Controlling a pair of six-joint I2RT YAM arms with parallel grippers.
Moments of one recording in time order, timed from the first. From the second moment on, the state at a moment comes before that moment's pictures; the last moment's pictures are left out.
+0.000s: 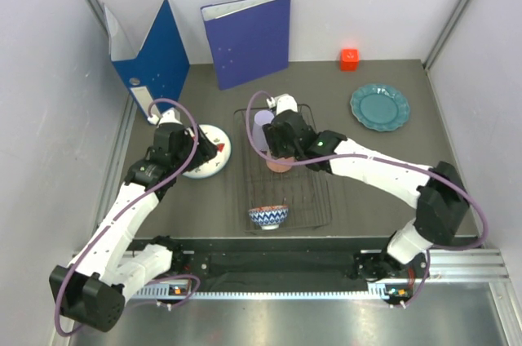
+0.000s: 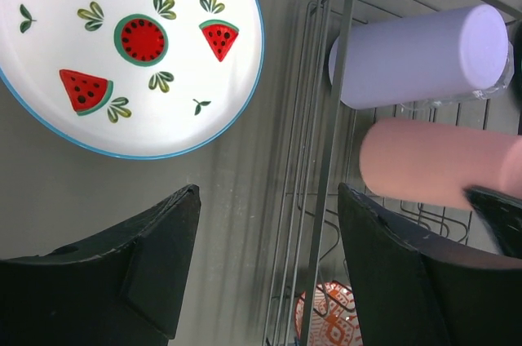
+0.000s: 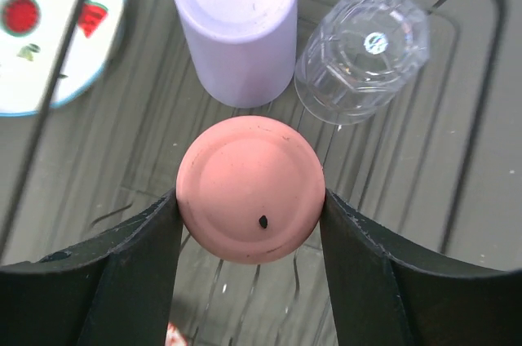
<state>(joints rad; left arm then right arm) -0.30 0.94 0.84 -0.55 -0.08 -0.71 0.91 1.58 1.25 -0.39 0.39 0.31</state>
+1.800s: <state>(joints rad) -0.31 0.83 0.62 0.65 0.57 -1.27 0.43 1.20 0.64 0.98 -0.61 1.20</state>
